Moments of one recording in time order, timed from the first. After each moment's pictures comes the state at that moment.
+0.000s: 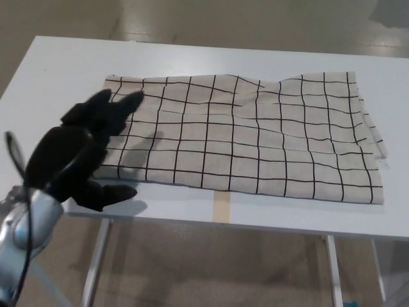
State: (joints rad) left_arm -0.41 0.53 -0.15 0.43 0.63 -0.45 0.09; right_arm 0.16 -0.07 -0.12 0.99 -0.09 -0.69 -0.19
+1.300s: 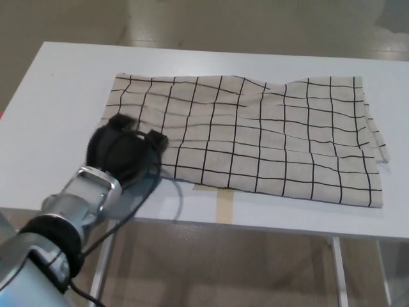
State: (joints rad) left_arm -0.87 0.35 -0.78 1.22 0.97 -0.12 0.43; right_arm 0.22 -0.08 -0.10 0.99 -0.11 -0.72 -0.23
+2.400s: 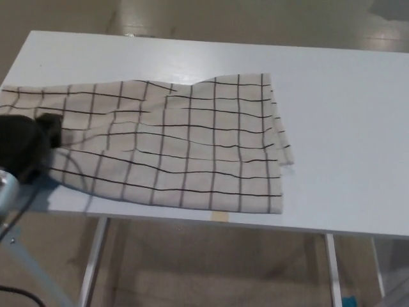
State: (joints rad) left_arm -0.83 0.66 -0.53 1.26 0.82 -0.29 0.55; right_arm 0.18 -0.06 -0.13 0.98 -0.05 -0.72 -0.16
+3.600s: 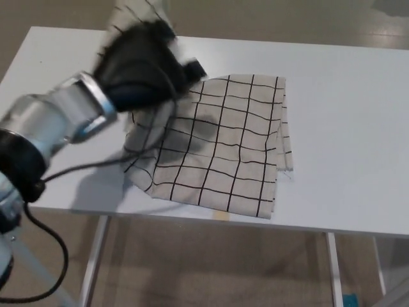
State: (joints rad) left_arm -1.12 0.59 -0.95 0.86 1.15 -0.37 0.70; right_arm 0.21 -0.07 -0.13 0.96 -0.06 -0.72 -0.16
